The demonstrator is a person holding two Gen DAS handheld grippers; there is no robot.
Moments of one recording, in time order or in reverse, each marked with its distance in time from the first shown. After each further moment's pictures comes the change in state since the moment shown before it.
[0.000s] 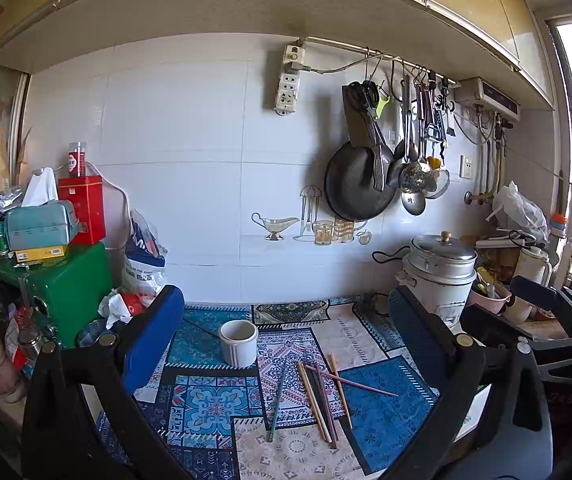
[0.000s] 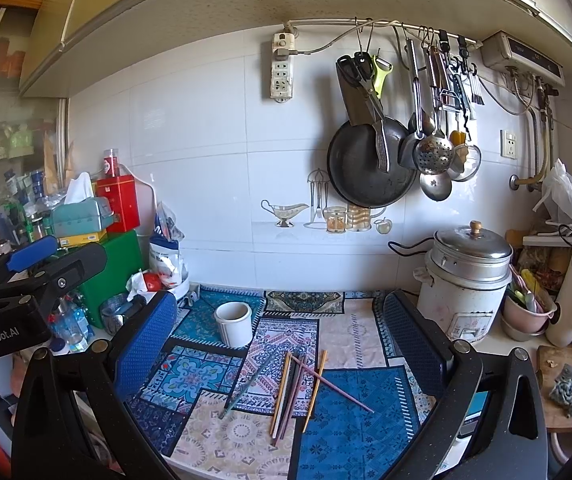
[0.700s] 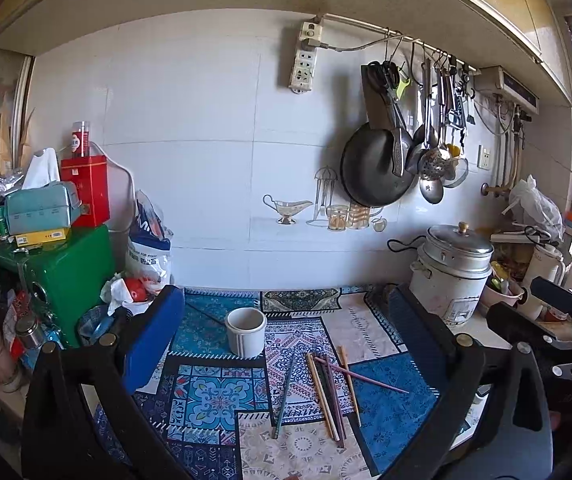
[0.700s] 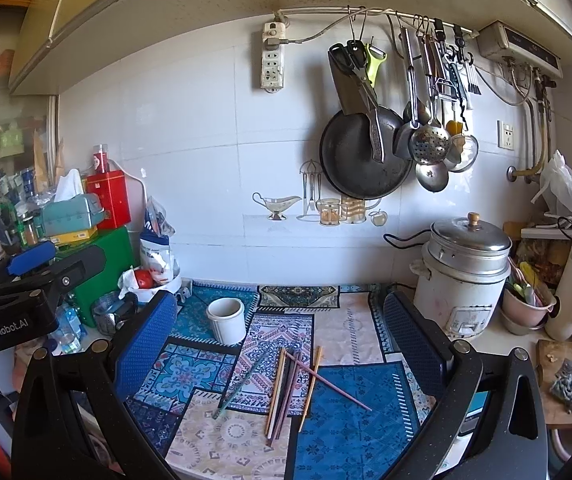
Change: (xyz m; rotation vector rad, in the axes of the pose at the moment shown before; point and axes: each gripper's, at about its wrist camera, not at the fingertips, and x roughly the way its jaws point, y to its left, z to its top) left arm 0.039 0.010 -0.009 -0.028 0.062 0.050; right arm 0.018 -0.009 -0.004 0.013 0.030 -0.030
